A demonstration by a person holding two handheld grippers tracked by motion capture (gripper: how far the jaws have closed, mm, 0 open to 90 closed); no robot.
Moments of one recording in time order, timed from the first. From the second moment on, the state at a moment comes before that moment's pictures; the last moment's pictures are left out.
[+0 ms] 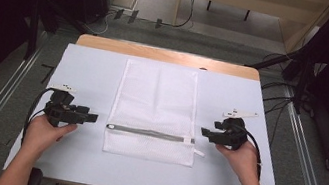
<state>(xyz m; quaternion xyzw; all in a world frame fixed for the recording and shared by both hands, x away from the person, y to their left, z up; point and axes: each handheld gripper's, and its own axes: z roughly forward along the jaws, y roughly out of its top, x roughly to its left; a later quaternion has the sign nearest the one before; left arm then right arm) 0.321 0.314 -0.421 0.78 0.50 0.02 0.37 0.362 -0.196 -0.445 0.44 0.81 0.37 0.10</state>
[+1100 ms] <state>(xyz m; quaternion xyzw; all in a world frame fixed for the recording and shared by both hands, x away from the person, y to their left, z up) 0.322 0.316 -0.421 0.78 0.50 0.03 0.37 0.349 -0.181 -0.435 0.42 0.82 0.37 0.08</state>
